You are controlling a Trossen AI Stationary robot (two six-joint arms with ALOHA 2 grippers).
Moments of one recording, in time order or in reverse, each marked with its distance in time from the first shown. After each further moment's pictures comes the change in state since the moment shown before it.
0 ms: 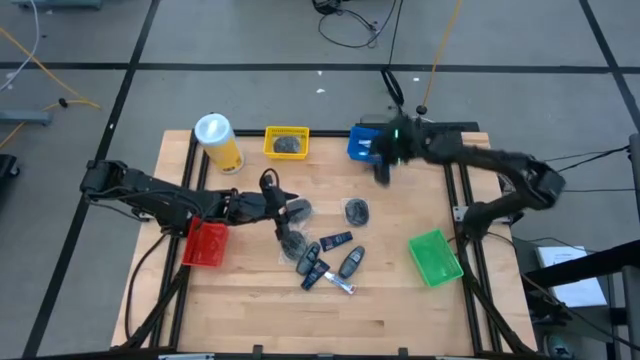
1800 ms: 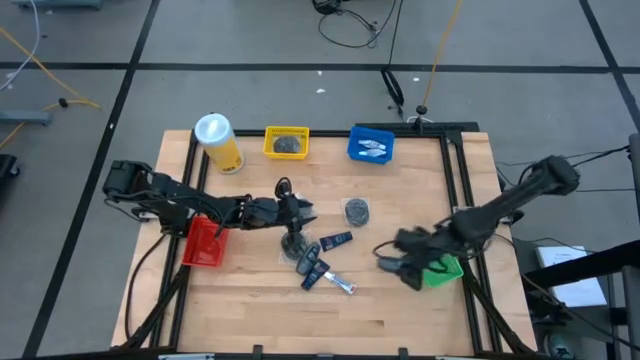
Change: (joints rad) left arm 0.014 0.221 -0.001 0.284 0.087 0.106; right arm 1.114 -0.229 -0.020 -0.498 0.356 1.357
